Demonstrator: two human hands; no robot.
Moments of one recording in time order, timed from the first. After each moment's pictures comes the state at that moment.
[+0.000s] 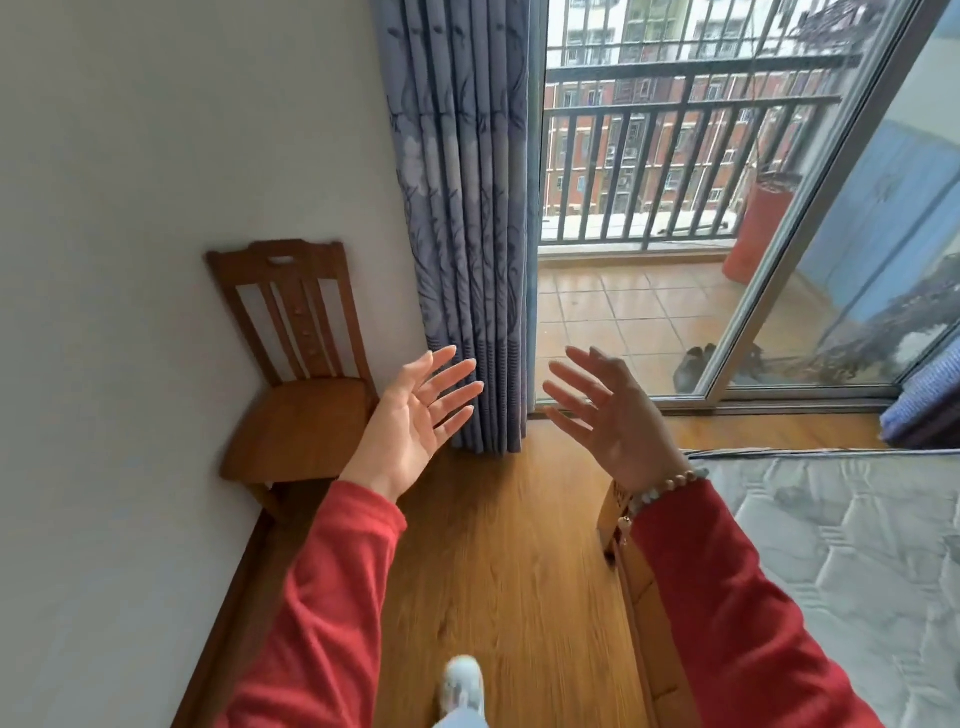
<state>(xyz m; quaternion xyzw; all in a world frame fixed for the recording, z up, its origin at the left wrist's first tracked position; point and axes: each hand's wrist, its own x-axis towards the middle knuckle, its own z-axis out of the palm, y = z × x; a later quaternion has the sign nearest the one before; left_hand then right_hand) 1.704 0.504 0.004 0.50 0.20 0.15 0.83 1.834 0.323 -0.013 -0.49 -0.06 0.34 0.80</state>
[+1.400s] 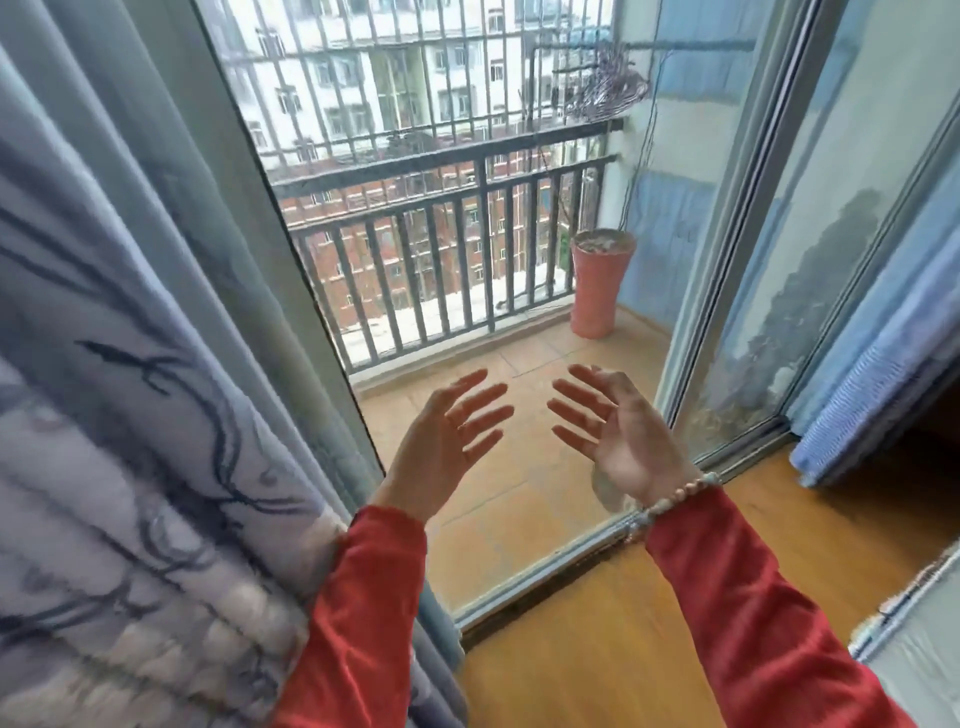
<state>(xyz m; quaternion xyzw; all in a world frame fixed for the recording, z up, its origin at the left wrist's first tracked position) 2.447 0.684 0.012 0.53 0.02 -0.07 0.85 2.476 0.483 0.007 -0.48 0.07 0.13 0.87</state>
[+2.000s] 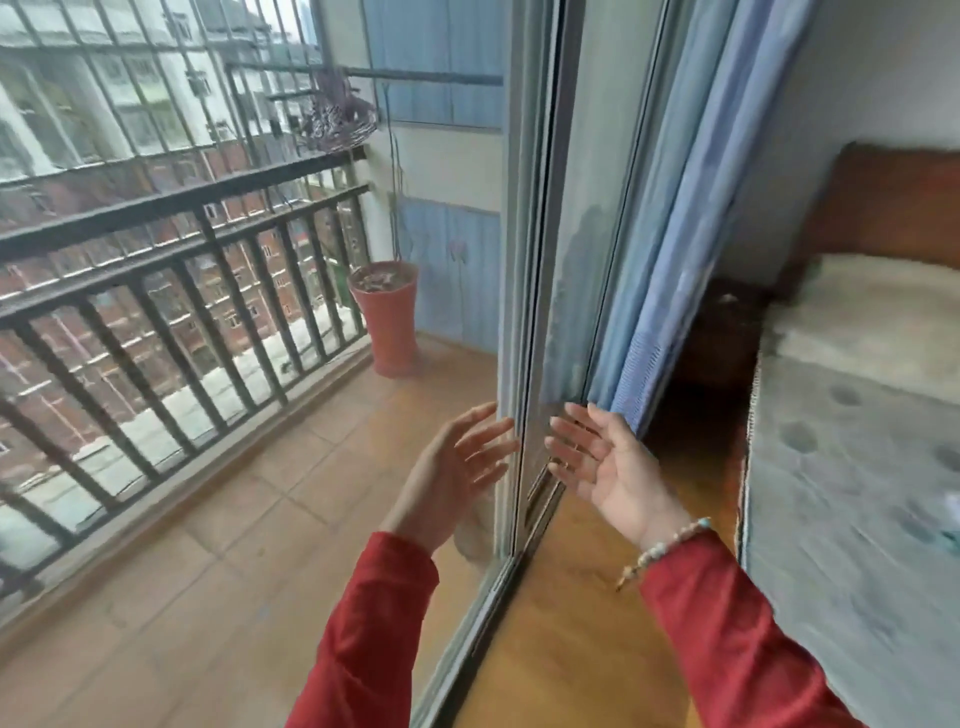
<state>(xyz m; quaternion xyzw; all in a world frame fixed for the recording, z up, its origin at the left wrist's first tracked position) 2.730 0.514 -0.009 0.49 -0.09 -0.33 0.80 2.646 0.338 -0.010 -0.42 0.23 -0.10 0.87</state>
